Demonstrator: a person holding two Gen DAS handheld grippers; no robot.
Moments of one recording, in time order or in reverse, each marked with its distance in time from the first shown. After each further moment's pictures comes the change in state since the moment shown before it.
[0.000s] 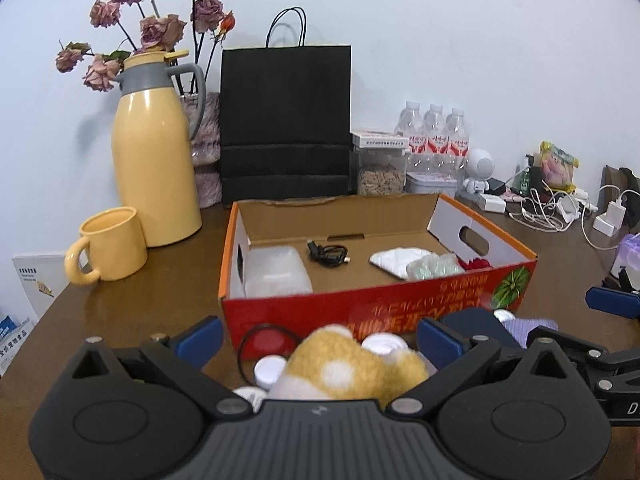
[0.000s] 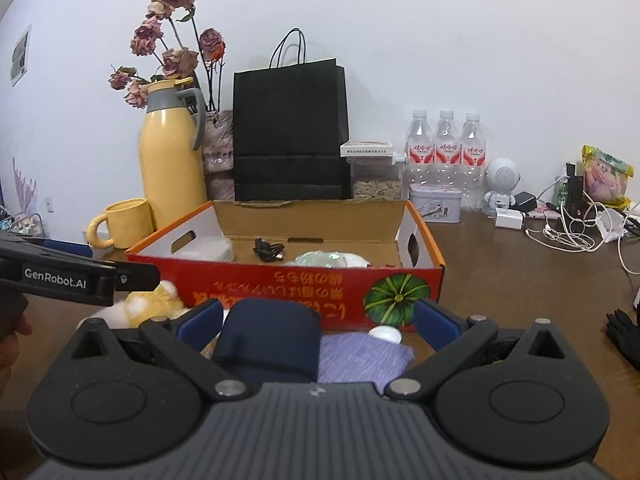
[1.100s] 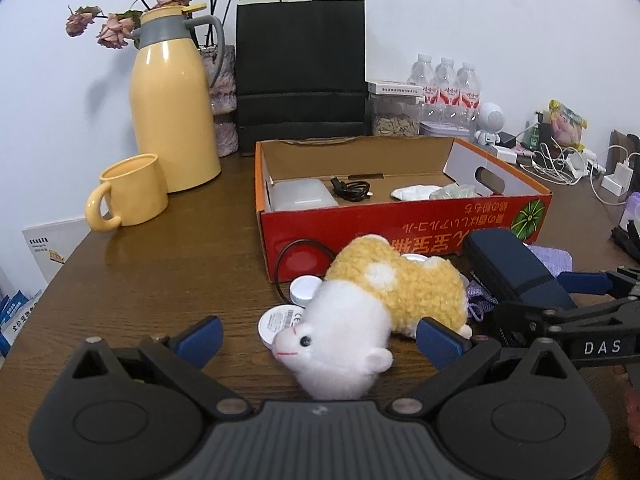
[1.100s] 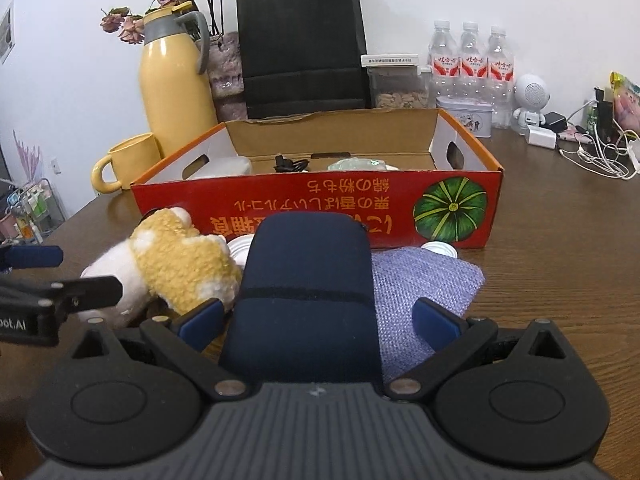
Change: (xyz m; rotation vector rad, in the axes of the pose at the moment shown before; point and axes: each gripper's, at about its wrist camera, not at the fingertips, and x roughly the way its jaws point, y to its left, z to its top) left arm -0.007 0.021 -0.036 0.018 0.122 0.021; right arm 0.041 0.018 -0.020 0.055 0.231 0.052
